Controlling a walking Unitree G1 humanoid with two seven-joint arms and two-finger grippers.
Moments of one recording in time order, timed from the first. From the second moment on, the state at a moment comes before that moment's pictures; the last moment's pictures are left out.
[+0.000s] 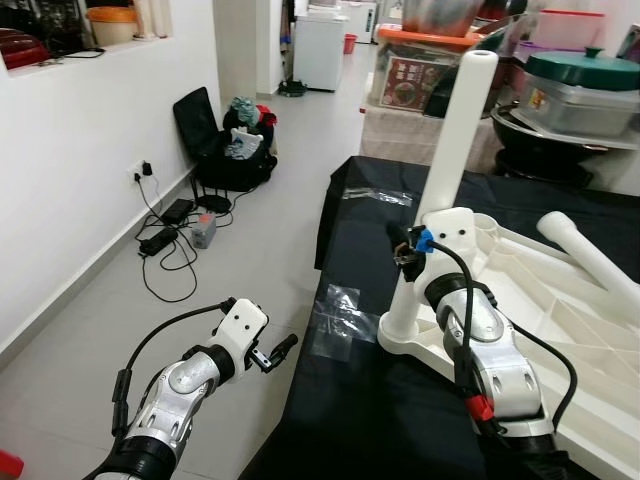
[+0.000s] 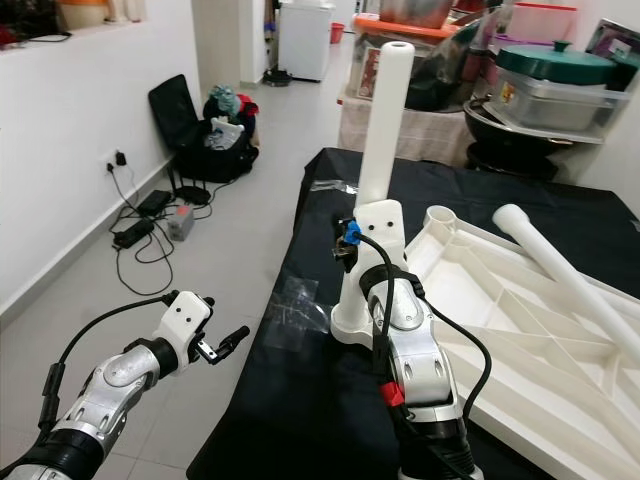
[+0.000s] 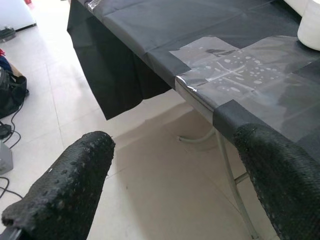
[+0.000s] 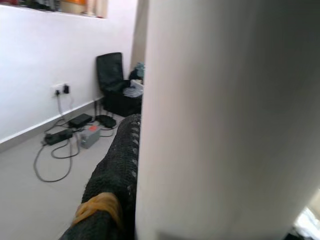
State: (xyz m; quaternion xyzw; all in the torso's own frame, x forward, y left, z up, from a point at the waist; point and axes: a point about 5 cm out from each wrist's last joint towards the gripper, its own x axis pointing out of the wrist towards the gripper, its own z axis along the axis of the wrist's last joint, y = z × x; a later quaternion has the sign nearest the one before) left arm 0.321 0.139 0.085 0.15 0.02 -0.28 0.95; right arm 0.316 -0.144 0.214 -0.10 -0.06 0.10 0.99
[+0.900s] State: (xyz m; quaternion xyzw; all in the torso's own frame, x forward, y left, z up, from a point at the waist) left arm 0.321 0.135 0.084 0.15 0.02 -0.28 0.95; right arm 0.301 -0.159 0.244 -0.17 -0.09 0.33 0.92
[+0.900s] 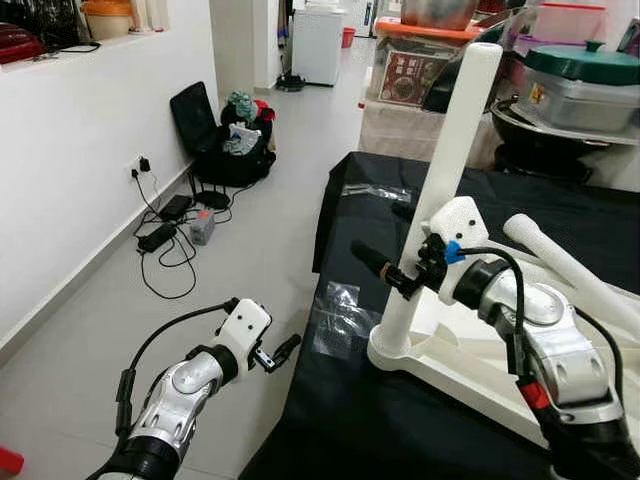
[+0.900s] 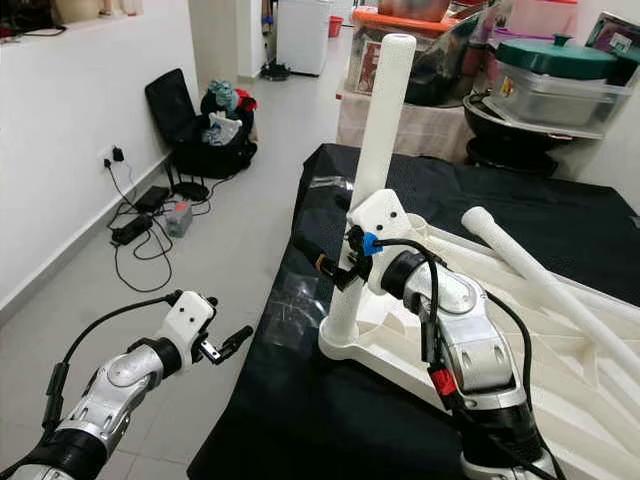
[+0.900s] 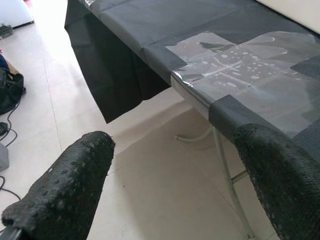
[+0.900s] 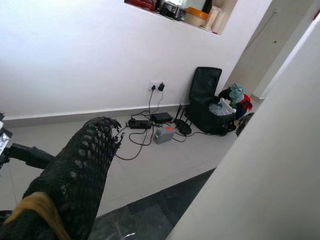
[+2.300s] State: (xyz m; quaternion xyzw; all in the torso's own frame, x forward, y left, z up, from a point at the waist) left arm 0.326 0.136 0.087 0.16 0.02 -0.29 0.94; right arm 0.232 -0.225 0.175 -0.19 0.06 0.26 0.94
